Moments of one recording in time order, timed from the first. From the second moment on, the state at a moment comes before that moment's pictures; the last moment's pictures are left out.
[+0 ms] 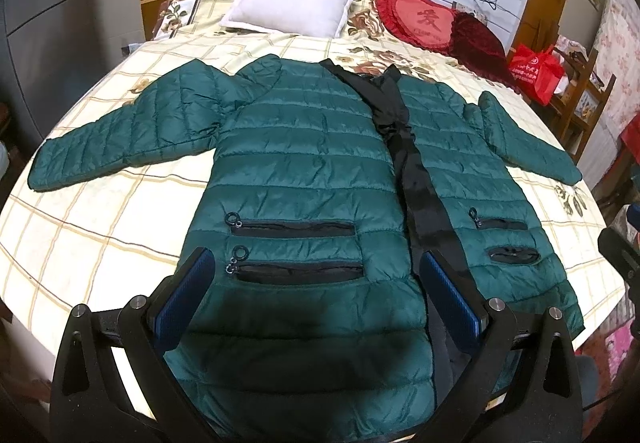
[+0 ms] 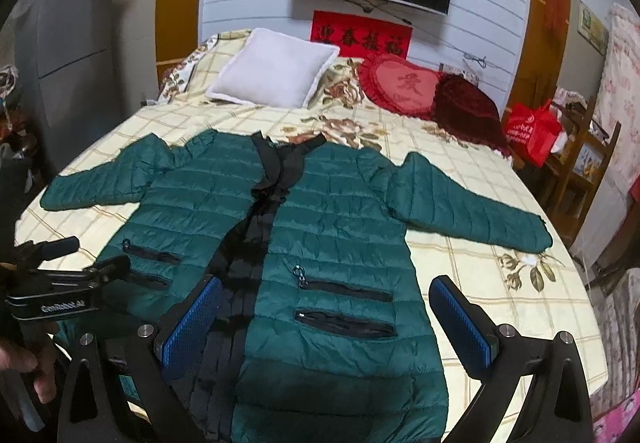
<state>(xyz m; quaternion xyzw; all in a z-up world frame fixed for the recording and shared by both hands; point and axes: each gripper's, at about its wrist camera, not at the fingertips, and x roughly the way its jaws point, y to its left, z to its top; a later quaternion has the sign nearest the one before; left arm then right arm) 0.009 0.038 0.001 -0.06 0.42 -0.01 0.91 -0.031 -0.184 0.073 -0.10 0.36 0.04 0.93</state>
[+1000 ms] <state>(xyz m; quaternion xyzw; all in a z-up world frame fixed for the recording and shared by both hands) 0.098 0.051 -0.023 -0.04 0.43 0.01 0.90 0.052 -0.200 0.042 -0.09 0.37 0.02 0.93</state>
